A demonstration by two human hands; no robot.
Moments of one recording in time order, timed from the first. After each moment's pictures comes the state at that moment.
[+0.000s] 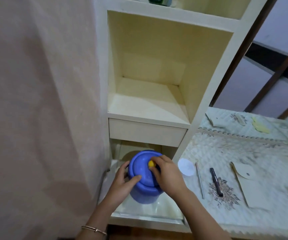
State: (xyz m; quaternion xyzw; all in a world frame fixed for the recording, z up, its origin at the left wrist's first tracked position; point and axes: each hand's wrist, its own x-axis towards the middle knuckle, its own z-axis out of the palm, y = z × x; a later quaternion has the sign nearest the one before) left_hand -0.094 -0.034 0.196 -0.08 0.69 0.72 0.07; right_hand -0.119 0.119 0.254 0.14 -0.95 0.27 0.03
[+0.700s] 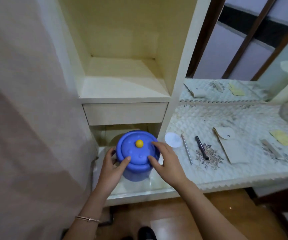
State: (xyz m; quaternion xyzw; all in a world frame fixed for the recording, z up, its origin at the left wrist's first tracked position) left_hand -0.094 -0.030 0.196 -0.09 0.71 0.69 0.03; right_hand -0.081 0.146 0.228 0.05 -0.92 0.39 0.06
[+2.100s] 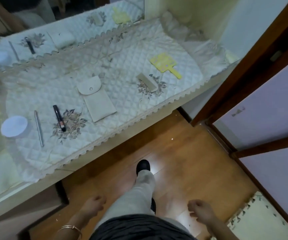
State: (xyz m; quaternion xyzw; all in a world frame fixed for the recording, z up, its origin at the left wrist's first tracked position) left_hand 0.079 0.304 0.065 -0.16 0.78 0.29 0.53; right_hand 0.289 0.598 0.051 -0.57 -0.57 0.53 -0.25
